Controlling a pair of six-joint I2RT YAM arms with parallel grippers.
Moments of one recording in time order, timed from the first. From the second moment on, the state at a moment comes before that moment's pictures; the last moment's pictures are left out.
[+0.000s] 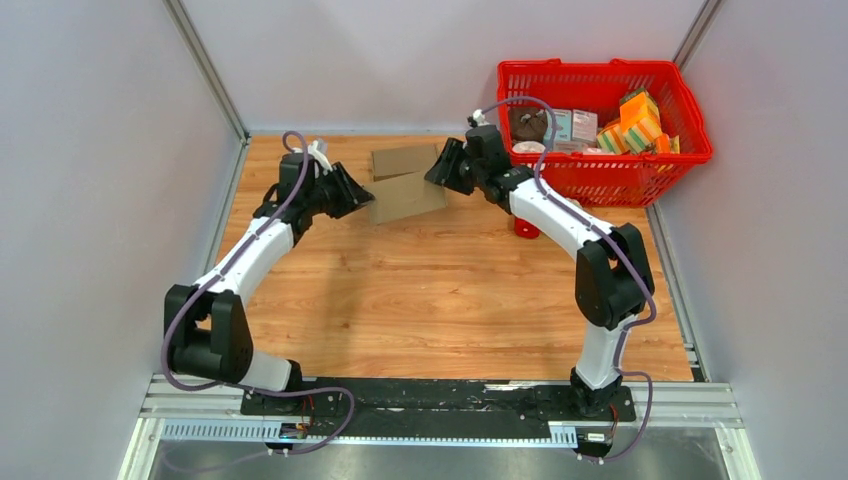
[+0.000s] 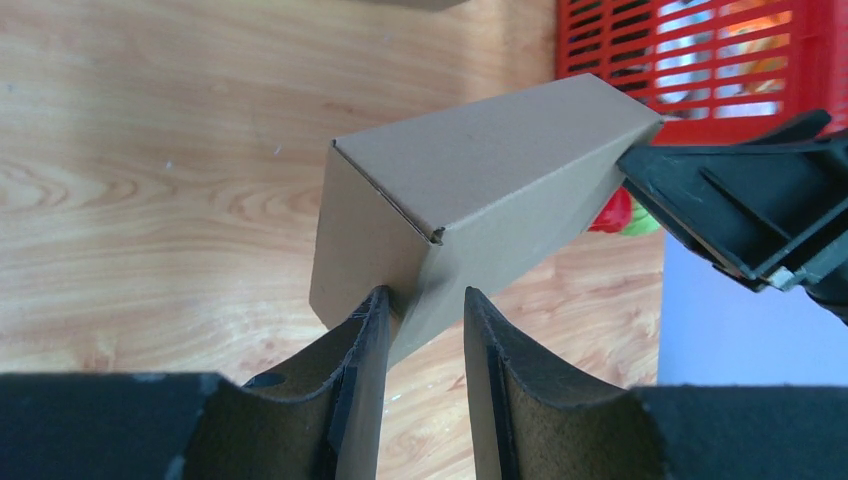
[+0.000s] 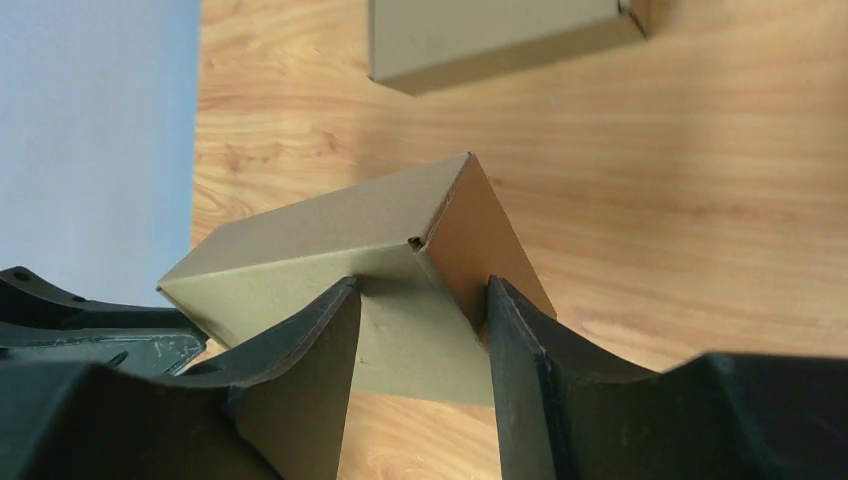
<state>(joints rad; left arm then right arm) -0.19 1.42 1.06 -0.17 0.37 -0.68 0.52 1.87 1.56 -0.19 -0.13 0.72</state>
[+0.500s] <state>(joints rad) -0.18 1.82 1.13 -0.14 0.31 -0.70 0.53 2.03 1.55 -0.25 -0.12 0.77</state>
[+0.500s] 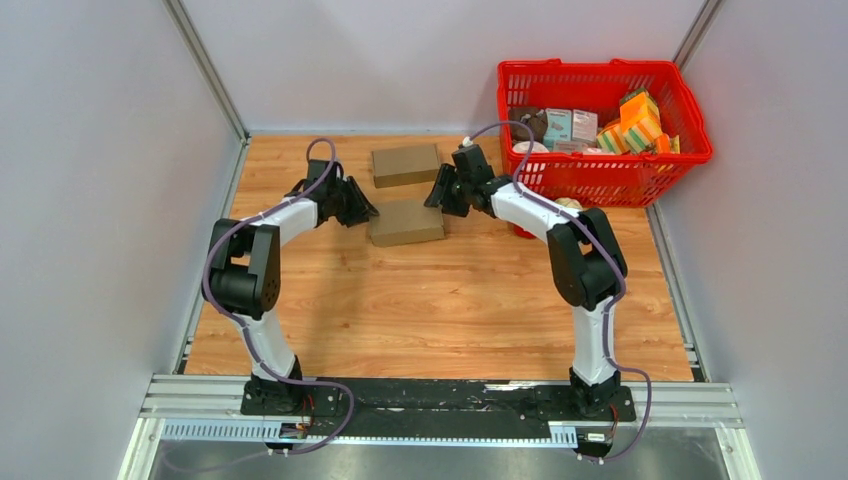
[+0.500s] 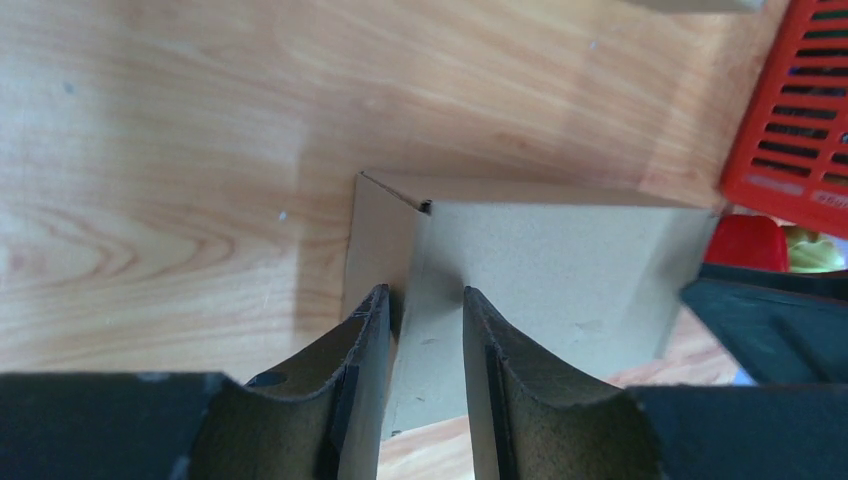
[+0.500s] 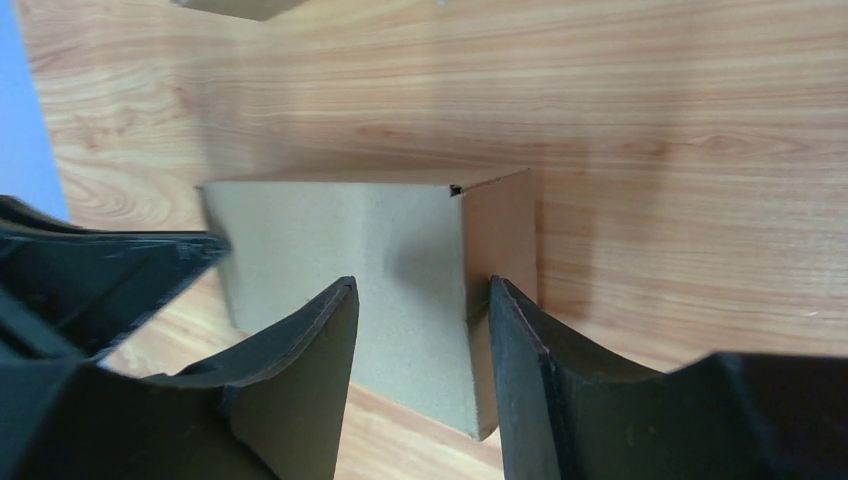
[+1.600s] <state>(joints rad) -0.16 2.00 1.35 -0.11 0.33 -0.70 0.45 2.29 1.86 -0.24 -0.20 0.66</state>
